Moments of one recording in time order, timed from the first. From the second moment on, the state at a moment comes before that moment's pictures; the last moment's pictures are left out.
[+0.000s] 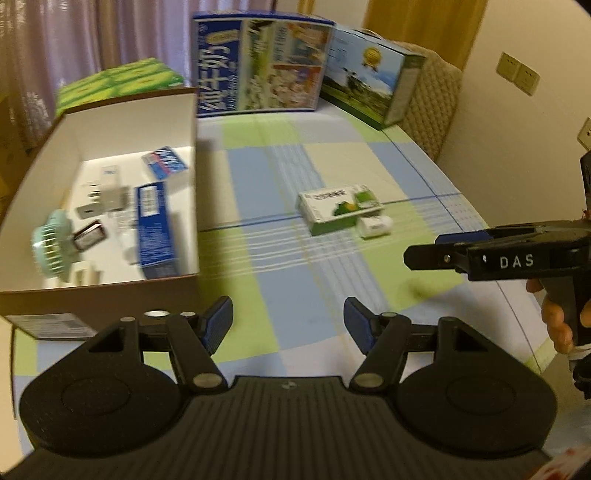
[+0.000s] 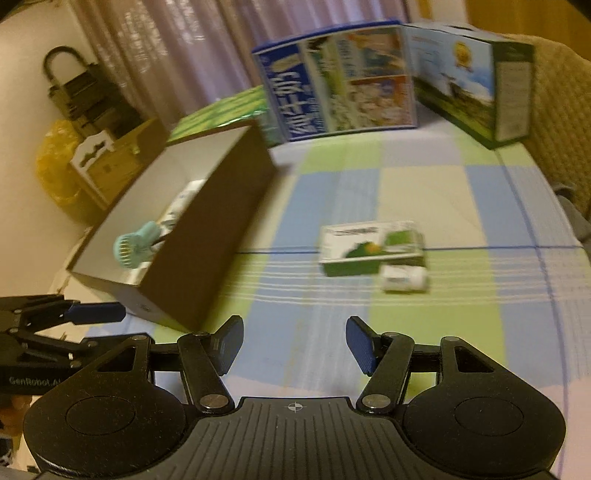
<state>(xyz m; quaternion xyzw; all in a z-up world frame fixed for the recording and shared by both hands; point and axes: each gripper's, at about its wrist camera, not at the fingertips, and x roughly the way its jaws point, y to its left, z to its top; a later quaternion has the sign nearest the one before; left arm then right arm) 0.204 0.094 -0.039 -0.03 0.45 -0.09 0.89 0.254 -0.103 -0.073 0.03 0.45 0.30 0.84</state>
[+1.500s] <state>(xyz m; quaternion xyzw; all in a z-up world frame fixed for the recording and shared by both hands) 0.356 0.035 -0.131 0.05 0.49 -0.08 0.87 0.368 -0.088 -0.172 -0.04 0.46 0.23 0.86</state>
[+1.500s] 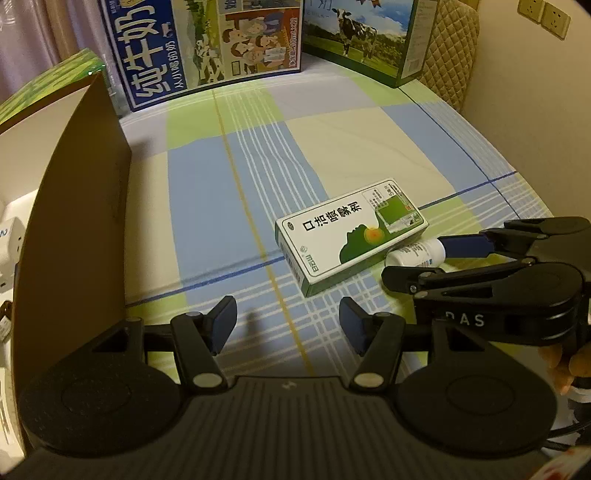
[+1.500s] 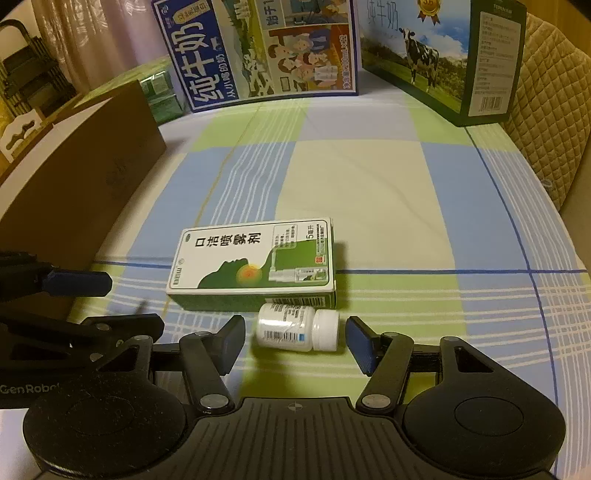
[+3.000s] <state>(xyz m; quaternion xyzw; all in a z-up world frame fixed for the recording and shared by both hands) 0.360 -0.047 -0.155 0.08 0.48 -0.12 0.87 0.357 -0.253 -0.155 0.03 0.46 0.07 0.88</state>
